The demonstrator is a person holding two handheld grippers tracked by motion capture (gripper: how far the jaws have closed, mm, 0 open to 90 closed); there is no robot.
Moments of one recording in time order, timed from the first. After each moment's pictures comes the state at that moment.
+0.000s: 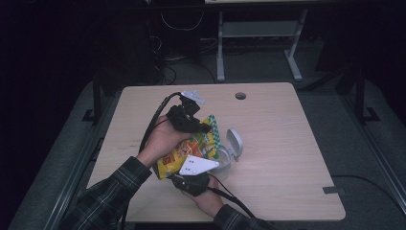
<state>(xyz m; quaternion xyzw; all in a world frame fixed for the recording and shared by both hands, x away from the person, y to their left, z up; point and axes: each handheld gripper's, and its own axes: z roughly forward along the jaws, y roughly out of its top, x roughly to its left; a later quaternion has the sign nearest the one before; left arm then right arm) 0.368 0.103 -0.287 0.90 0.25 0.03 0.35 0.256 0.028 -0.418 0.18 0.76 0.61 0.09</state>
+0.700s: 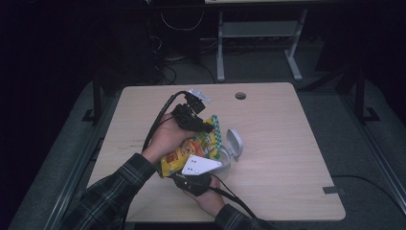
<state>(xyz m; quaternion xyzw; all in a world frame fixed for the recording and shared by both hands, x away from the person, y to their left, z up) 0.375 0.092 -0.289 0.91 0.26 0.03 0.33 0.256 0.023 -0.418 0.17 0.76 0.62 0.09</state>
